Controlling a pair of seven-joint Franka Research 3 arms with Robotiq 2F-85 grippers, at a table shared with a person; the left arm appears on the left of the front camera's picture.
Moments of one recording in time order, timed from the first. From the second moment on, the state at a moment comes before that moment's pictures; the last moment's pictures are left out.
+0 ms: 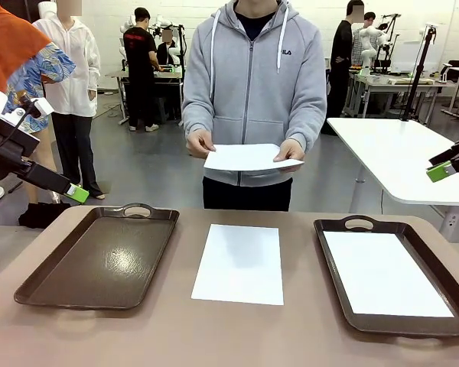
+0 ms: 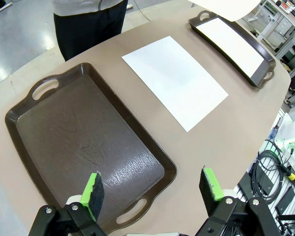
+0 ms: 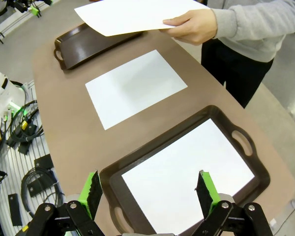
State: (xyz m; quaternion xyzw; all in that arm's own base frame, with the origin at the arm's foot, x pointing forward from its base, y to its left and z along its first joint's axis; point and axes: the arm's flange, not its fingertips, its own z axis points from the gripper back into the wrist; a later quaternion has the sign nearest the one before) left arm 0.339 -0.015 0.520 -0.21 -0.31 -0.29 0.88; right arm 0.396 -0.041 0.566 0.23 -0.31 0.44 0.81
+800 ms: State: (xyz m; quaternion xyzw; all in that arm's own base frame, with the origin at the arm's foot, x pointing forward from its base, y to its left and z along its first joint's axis) left arm 0.339 -0.015 0.520 -0.21 -0.31 -0.29 0.88; right arm 0.396 -0.041 0.566 0.23 -0.31 0.44 0.81
